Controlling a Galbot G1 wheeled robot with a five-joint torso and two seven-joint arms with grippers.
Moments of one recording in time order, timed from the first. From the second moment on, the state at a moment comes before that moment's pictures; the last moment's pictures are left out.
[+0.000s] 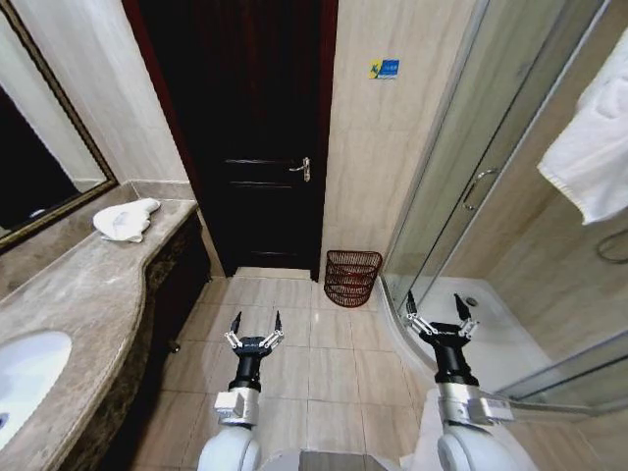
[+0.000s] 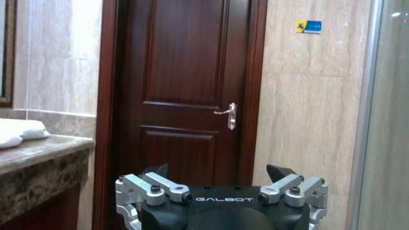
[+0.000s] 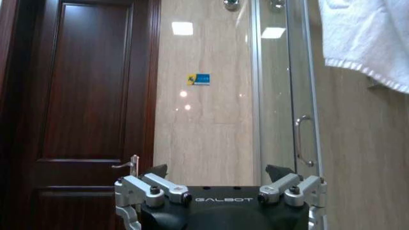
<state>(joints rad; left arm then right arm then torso) 1.80 -1.61 -0.38 -2.18 0.07 -0.19 -0.10 -1.77 1.49 0.62 2.30 0.10 0.24 0.05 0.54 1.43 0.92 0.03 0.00</state>
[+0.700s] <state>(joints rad) 1.80 -1.61 -0.37 -2.19 0.05 -0.17 -0.10 -1.78 1.50 0.62 2.30 0.08 0.25 0.07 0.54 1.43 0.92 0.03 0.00</state>
